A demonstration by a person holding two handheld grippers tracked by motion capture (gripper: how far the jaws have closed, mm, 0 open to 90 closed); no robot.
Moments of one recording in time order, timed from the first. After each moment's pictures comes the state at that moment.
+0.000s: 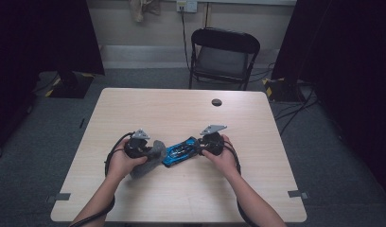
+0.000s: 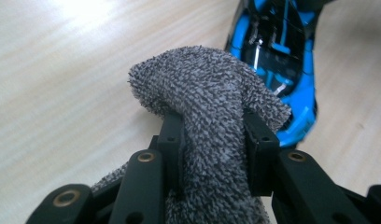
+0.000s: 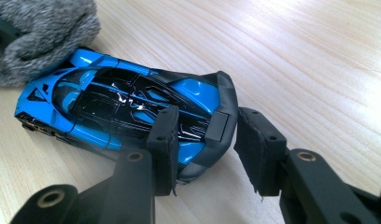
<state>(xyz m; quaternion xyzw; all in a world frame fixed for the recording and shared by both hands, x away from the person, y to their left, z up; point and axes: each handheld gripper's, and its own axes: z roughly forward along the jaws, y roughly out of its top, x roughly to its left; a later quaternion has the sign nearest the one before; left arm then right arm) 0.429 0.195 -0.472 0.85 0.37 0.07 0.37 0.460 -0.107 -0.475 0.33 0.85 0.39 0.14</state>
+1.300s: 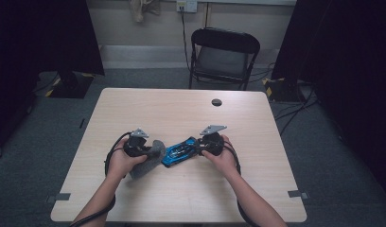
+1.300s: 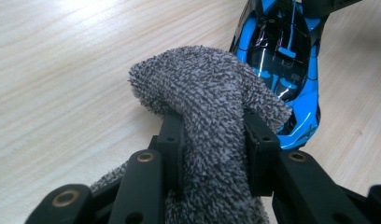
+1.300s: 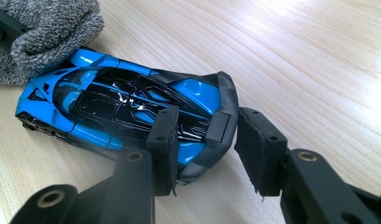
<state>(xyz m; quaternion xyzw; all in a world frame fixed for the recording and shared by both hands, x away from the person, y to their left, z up) 0.433 0.196 -0.472 0.84 0.40 0.06 0.38 0.460 -0.106 -0.475 0.33 0.85 0.39 0.14</state>
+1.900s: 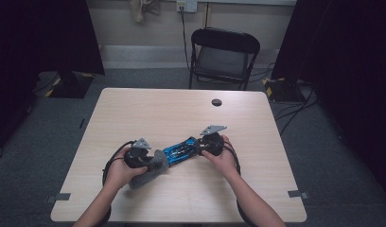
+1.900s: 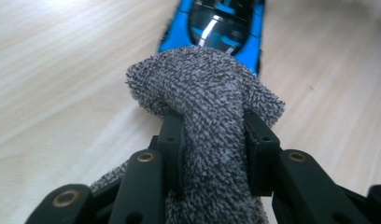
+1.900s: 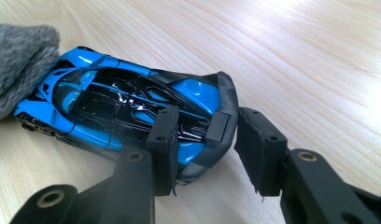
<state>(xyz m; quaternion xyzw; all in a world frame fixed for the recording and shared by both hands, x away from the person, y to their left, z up) 0.398 0.185 -0.472 0.86 0.35 0.05 0.36 0.459 -0.106 -0.475 0.33 0.85 0.39 0.14</state>
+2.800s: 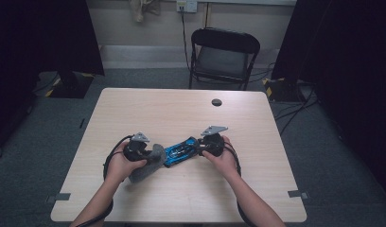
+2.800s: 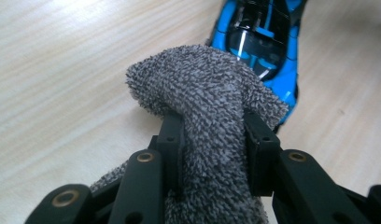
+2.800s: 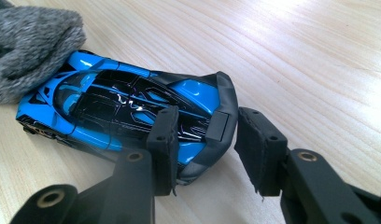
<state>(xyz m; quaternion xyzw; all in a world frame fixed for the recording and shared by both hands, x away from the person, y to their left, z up) 0.417 0.192 -0.470 0.85 0.37 0.05 0.36 0.458 -0.108 -0.478 0.34 0.84 0.40 0.14</state>
